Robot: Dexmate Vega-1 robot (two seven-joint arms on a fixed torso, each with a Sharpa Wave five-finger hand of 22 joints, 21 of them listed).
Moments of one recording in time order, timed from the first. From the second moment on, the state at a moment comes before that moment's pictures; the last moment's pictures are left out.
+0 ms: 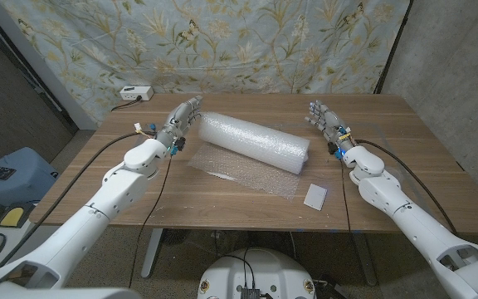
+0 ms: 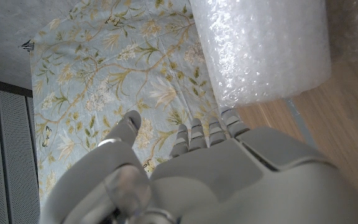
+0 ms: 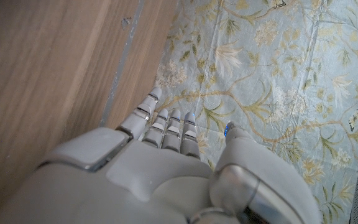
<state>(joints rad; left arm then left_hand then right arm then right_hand) 0.93 0.62 0.28 -1.67 -0.58 -0.03 0.03 0.44 0.15 0.62 -0.10 0.21 0.06 0.09 0.18 0.17 0.05 0.11 0.22 0.20 0.02 0.14 0.18 0.17 0.06 0.12 0.33 0.17 -0.82 -0.49 -0.34 -1.28 0.60 0.27 0.10 0.43 0.16 0.26 0.05 0.19 0.24 0.01 0.22 0.19 0.18 0.04 0.21 0.20 0.12 -0.02 0.19 0.21 0.37 -0.04 0.19 0.17</state>
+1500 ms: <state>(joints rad) 0.93 0.76 0.27 -1.95 -0.53 0.22 0.09 0.47 0.14 0.61 -0.14 0.22 0.09 0.09 0.19 0.17 0.08 0.12 0.22 0.20 0.05 0.15 0.18 0.17 0.09 0.13 0.31 0.18 -0.78 -0.50 -0.31 -1.18 0.64 0.29 0.18 0.45 0.16 0.28 0.03 0.18 0.25 0.02 0.21 0.19 0.18 0.04 0.21 0.20 0.12 -0.02 0.20 0.22 0.37 -0.04 0.19 0.17</state>
